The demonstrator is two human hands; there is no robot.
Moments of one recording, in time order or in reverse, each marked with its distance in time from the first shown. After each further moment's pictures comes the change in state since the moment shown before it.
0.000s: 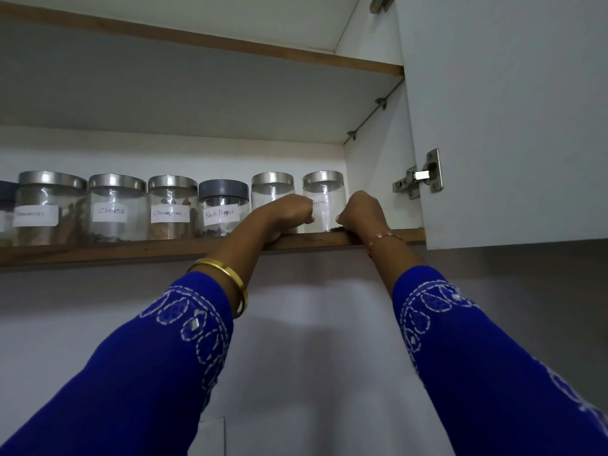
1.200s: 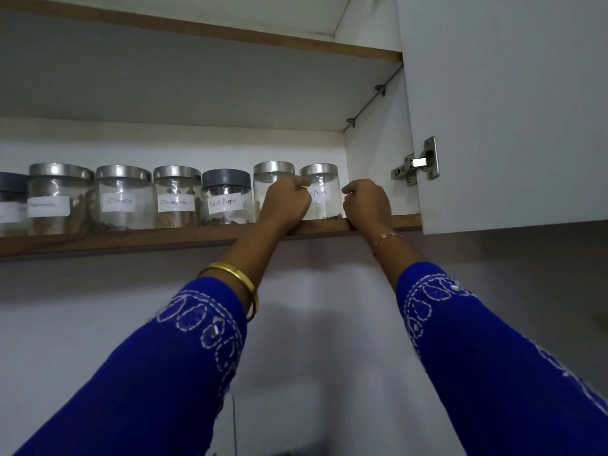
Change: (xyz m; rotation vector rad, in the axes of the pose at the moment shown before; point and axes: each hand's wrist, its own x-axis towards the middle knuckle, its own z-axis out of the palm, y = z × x) left_hand -0.018 -0.007 0.012 -0.058 0.408 0.188; right_hand -0.021 0.010 -0.003 0.041 0.177 -0.137
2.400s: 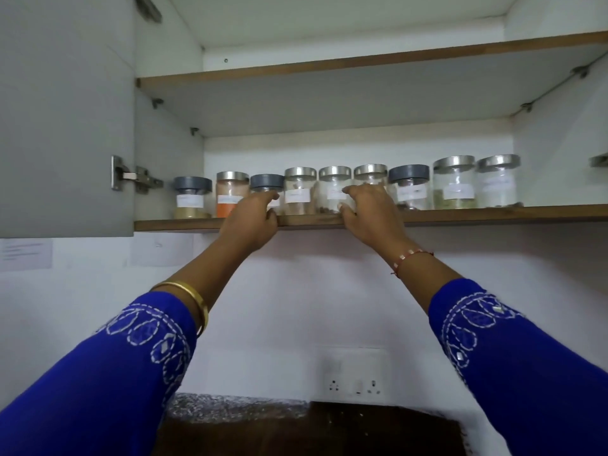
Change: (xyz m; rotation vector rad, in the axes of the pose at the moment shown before) left_hand -0.157 -0.093 -0.332 0.724 0.185 -0.042; right_hand -0.167 -0.246 0.063 0.057 -0.163 -0.520
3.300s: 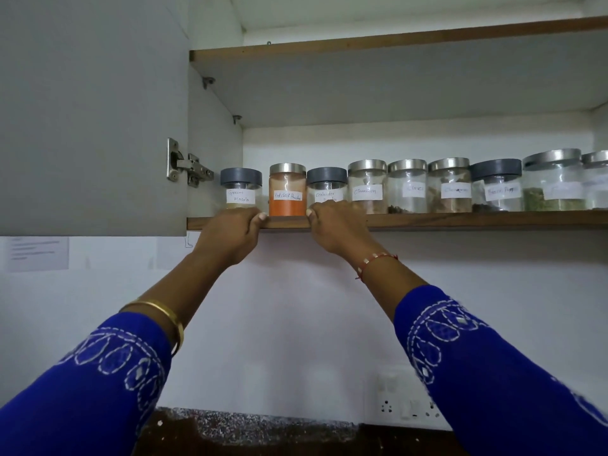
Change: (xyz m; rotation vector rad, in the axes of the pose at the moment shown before) left_hand 0.015 -0.184 -0.018 0.154 0.004 0.092; right_hand 0.046 -0.144 0.127 -0.168 -0.197 -0.078
